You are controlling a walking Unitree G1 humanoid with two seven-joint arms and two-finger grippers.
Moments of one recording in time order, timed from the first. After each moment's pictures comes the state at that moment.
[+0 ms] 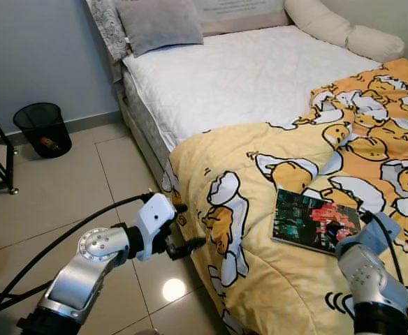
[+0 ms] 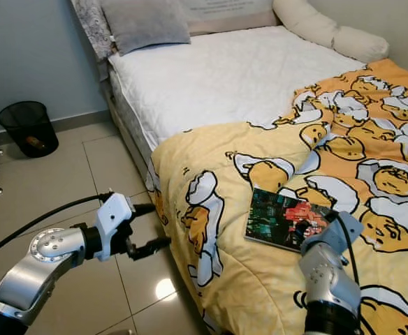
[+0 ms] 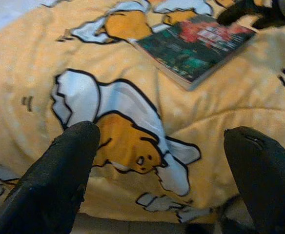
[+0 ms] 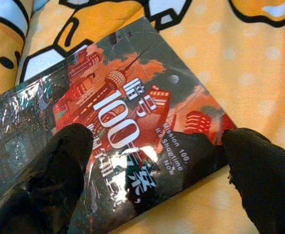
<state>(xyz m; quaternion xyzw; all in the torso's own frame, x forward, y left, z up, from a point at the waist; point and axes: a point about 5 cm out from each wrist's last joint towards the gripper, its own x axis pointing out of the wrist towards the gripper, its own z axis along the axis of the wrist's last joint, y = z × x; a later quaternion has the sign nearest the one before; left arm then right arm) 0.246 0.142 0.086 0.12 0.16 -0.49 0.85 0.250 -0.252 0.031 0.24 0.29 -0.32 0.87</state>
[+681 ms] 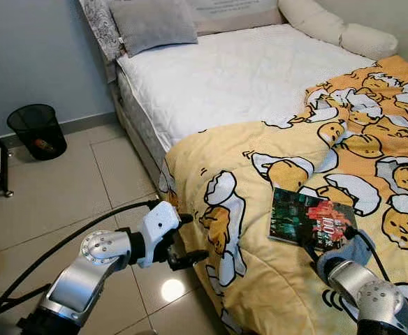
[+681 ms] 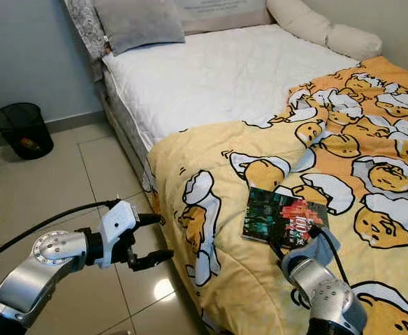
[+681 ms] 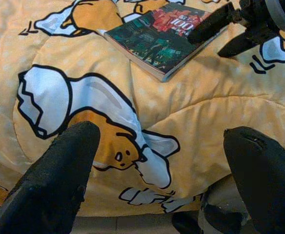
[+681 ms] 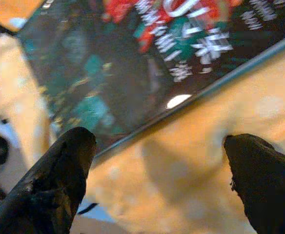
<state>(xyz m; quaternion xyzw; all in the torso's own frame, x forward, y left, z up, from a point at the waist) 0.240 0.137 0.081 0.12 0.17 -0.52 0.83 0.228 -0.219 0.021 0.39 0.37 -0.19 0.82</state>
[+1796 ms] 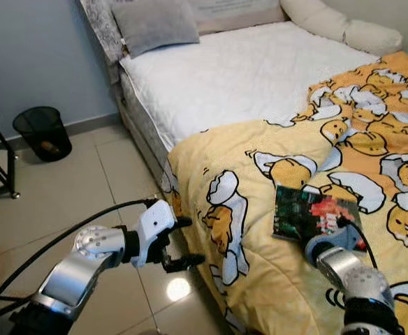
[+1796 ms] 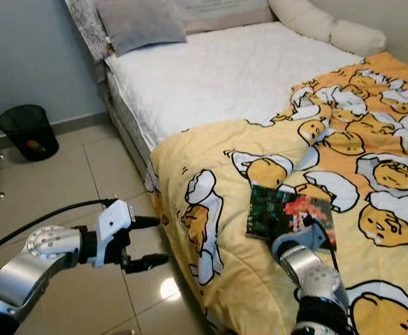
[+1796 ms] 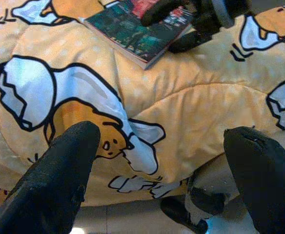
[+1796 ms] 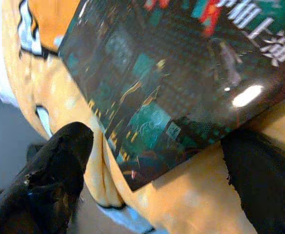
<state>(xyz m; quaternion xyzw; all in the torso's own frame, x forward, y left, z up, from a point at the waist) 0.240 0.144 0.086 0.12 0.19 -0.55 0.80 0.262 -0.212 0.008 0.50 0.30 -0.17 0.79</state>
